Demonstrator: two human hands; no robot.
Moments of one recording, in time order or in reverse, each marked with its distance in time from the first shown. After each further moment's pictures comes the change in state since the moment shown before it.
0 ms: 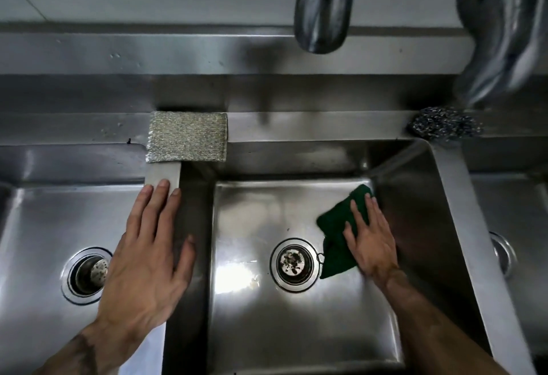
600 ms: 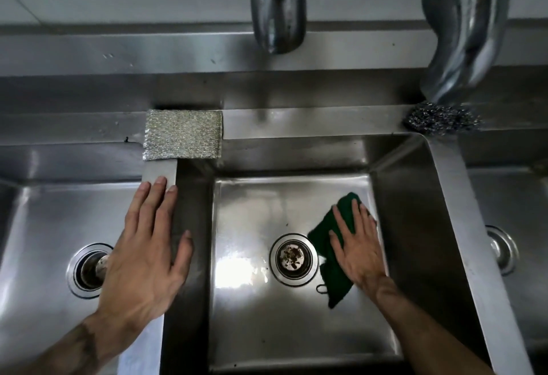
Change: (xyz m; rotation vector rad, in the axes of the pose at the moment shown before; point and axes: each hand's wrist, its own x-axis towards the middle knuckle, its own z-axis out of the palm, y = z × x) left_hand 0.001 0.003 -0.001 0.020 0.000 0.012; right_hand -0.027 -0.007 0.020 0.017 -0.048 -0.108
